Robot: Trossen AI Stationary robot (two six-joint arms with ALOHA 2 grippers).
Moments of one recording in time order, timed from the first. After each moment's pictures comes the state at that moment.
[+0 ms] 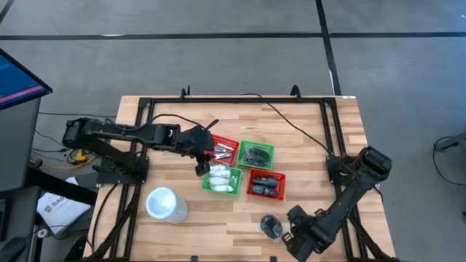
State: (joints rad) left arm -0.02 1.34 1.10 -0.62 -0.17 -0.22; right arm 0.88 1.87 1.36 -1.09 0.05 1.85
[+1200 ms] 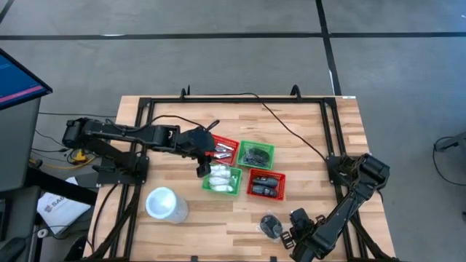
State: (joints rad) left arm -0.04 1.34 1.10 -0.58 -0.16 -0.22; right arm 0.94 1.95 1.30 -1.01 0.16 2.10
